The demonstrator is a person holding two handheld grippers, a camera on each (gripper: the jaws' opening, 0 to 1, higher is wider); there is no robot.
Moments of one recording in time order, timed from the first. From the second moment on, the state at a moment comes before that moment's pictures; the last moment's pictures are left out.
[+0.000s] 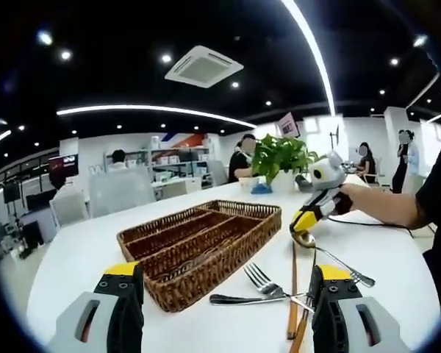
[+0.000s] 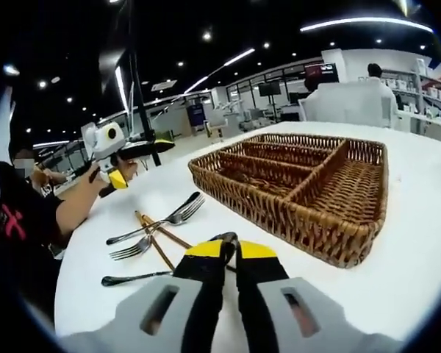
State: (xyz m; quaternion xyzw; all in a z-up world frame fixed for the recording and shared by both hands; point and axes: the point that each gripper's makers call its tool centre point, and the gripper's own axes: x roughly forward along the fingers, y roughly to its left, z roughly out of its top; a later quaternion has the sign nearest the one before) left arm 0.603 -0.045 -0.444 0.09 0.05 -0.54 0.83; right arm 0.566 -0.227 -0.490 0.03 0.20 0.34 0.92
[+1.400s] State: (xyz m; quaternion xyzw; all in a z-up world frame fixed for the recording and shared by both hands) left arm 0.475 -0.176 -0.506 0.11 0.18 -0.67 0.71; right arm 0.553 -0.209 -0.461 0.00 0.16 0.36 0.92
